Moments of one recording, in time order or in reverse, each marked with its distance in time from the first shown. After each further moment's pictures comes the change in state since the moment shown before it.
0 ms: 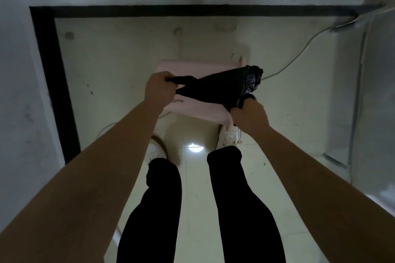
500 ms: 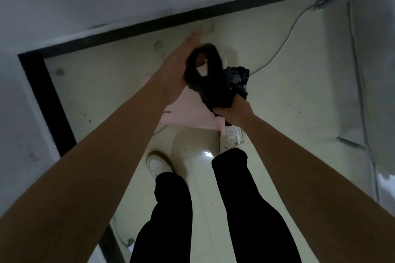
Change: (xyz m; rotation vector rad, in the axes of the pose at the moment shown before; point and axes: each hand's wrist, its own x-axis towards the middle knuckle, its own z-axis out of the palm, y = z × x) left_hand -0.026 0.121 0.038 -0.532 -0.477 0.003; right_hand 0.042 0.027 0.013 0.258 -0.128 0.112
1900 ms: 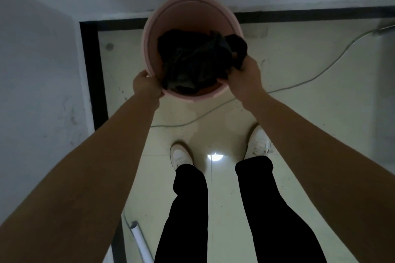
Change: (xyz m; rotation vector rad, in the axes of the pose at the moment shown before) left_hand -0.041 -0.056 -0.195 -0.092 0.747 -0.087; right_hand -0.033 -0.152 0.060 0.440 0.035 -0.337
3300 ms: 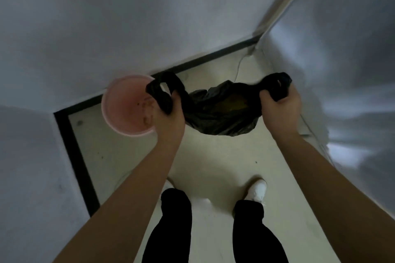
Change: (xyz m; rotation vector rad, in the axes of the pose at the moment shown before) left_hand -0.341 0.029 0.046 0.074 -0.305 0.633; right_hand -0.282 -0.060 -0.227 0.000 0.877 -0.211
